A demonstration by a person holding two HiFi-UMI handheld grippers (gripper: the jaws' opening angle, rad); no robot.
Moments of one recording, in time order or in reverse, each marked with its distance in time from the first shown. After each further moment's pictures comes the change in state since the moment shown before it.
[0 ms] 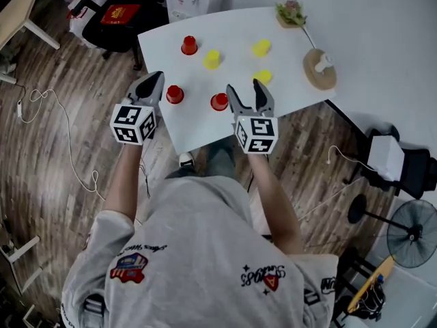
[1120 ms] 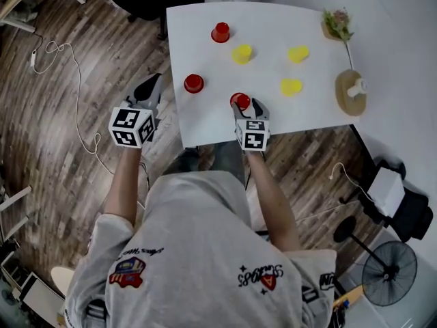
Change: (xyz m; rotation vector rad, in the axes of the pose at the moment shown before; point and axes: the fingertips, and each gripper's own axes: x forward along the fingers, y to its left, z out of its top) left arm -0.026 0.064 -0.072 -0.099 0.127 0.220; right arm 0.074 0.022 -0.205 -0.018 0.493 0.145
